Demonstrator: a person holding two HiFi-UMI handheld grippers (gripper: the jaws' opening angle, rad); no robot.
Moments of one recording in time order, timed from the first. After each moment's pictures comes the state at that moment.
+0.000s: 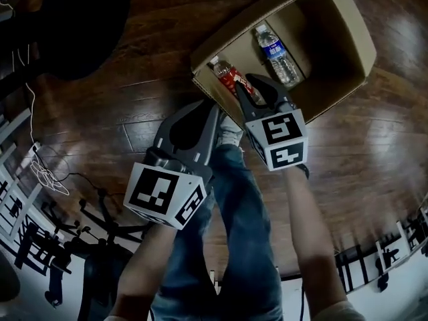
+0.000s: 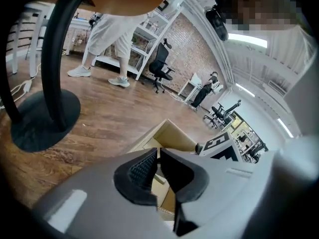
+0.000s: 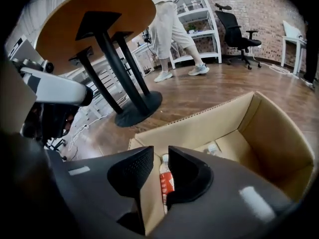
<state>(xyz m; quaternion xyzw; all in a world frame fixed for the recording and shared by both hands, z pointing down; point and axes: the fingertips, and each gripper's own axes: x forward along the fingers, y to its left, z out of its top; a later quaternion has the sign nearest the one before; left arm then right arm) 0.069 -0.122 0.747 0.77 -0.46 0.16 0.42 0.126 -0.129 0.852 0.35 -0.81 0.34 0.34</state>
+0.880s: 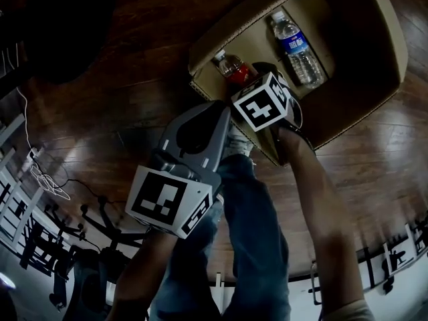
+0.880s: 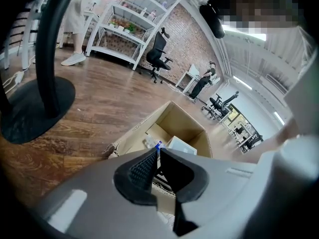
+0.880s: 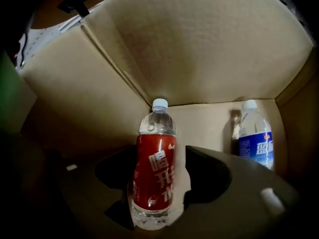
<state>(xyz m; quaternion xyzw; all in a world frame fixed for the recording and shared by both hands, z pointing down) 0.076 -0.100 0.843 0.78 -0.43 0.19 0.42 0.118 -0.079 1.051 0.22 -0.74 0.33 0.54</state>
